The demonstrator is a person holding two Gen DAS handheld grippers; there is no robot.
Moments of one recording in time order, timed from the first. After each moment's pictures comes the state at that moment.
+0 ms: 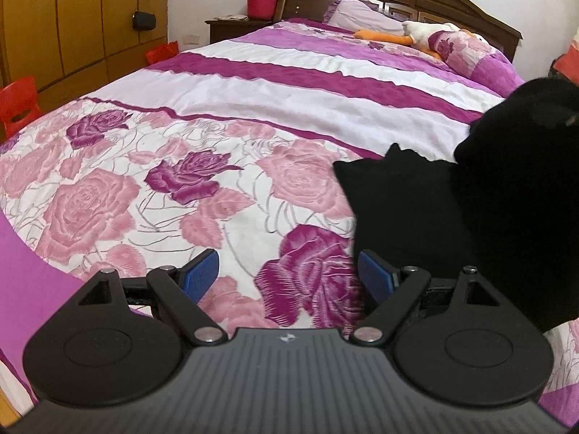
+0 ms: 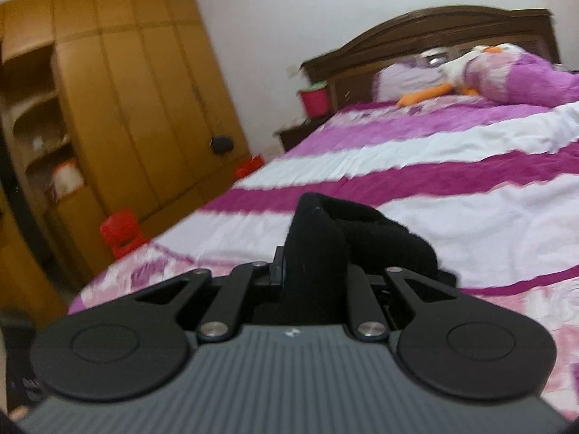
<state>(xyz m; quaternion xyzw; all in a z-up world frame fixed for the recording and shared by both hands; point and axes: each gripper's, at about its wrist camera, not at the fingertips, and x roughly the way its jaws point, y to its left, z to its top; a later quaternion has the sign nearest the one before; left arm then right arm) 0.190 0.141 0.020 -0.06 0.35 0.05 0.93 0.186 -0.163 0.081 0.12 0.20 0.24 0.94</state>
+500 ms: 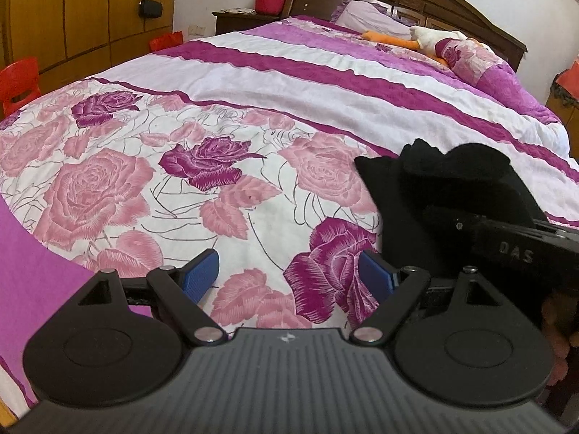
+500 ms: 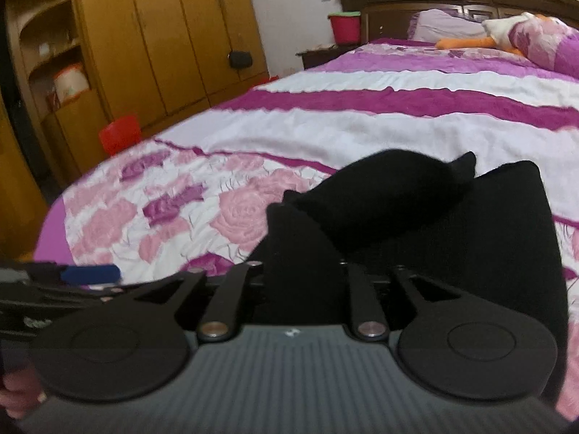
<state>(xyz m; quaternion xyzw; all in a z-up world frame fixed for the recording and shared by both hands) 0.189 0.166 0.008 -0.09 0.35 0.05 0.93 0.196 -0.078 0.009 0.04 0.29 0.27 0.92</state>
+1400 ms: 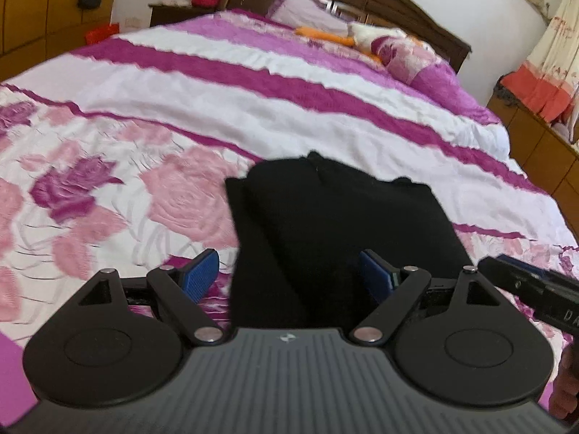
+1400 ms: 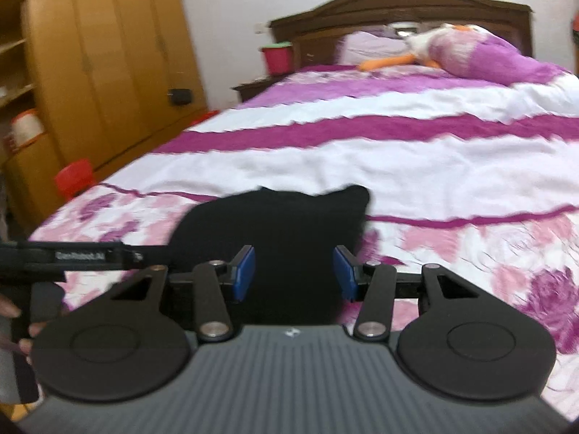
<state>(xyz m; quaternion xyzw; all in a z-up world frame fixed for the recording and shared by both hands) 0.244 0.097 0.020 -0.12 0.35 -0.06 0.93 0.160 -0.197 0.037 0.07 0.27 0.16 0.95</state>
